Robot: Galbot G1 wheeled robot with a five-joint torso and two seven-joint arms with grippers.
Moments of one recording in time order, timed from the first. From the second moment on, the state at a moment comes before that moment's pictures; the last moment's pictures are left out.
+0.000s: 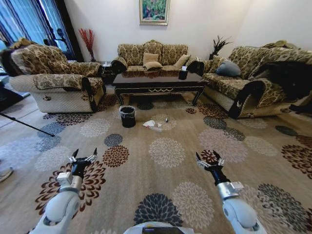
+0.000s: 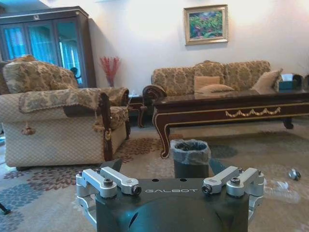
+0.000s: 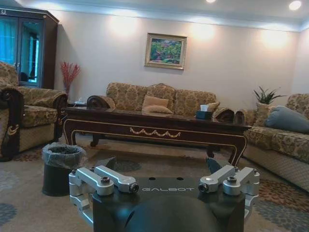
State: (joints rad) left arm 1.58 -1.10 -0.71 -2.06 -0.43 0.06 -0.18; right arm -1.61 1.15 0.70 1.97 0.36 0.15 -0.06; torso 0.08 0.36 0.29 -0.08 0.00
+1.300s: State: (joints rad) left arm 1.56 -1.10 -0.62 -2.07 -0.40 0.08 -0.20; right arm -1.61 1.16 0.69 1.96 0.36 0.15 -0.05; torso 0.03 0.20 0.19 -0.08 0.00
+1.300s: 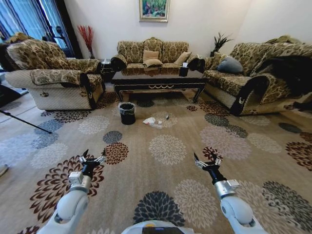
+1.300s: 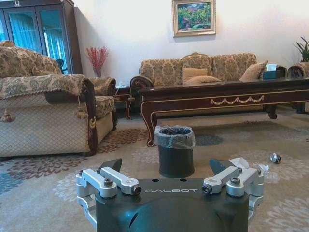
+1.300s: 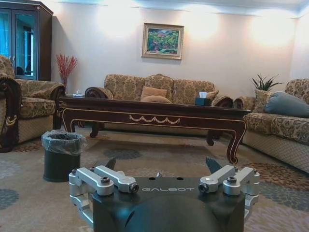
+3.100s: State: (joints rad) left arm 1.61 -1.12 -0.66 -2.09 -0.39 0.06 -0.19; right arm -1.66 1.20 0.70 1.99 0.33 0.15 -0.06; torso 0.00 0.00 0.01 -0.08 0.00
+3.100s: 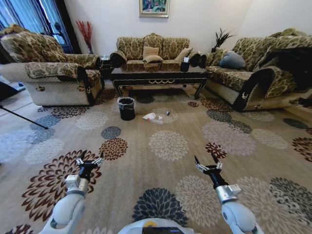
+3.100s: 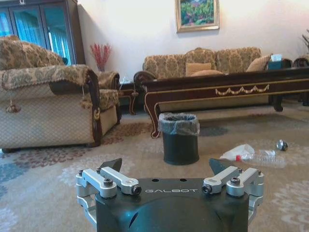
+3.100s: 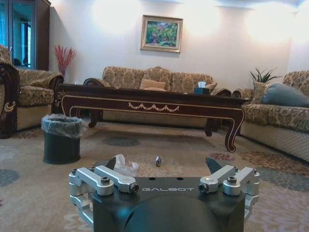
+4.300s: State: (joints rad) left arm 1.60 -1.13 -0.66 -2.06 -0.37 0.02 -0.20; right arm -1.66 1.21 0.69 1.97 0.32 0.15 -0.05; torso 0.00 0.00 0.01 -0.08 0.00
